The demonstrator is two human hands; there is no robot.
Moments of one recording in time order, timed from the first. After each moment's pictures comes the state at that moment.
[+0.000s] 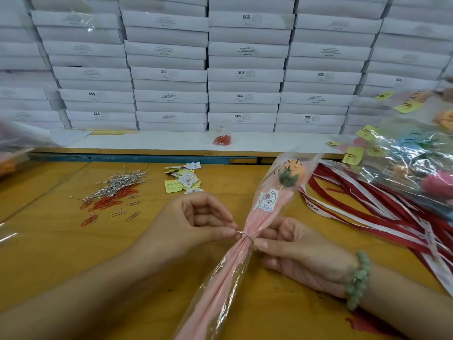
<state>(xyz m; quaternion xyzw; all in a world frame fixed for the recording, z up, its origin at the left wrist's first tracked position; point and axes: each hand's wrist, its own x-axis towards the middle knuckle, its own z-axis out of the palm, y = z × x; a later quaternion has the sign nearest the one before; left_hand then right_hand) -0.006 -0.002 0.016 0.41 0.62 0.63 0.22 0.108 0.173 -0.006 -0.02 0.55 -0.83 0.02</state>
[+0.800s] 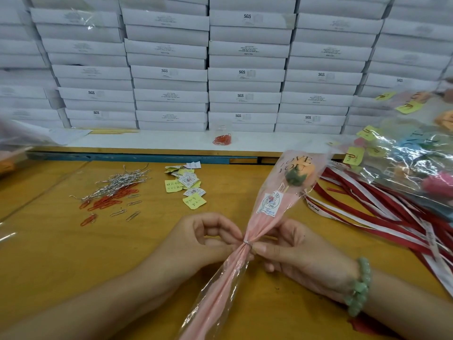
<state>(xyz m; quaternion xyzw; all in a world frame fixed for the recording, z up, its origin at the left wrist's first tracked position) 0.006 -0.001 -0.004 0.36 0.61 0.63 0.30 0.109 0.170 -0.010 -0.01 0.59 -0.81 -0.01</state>
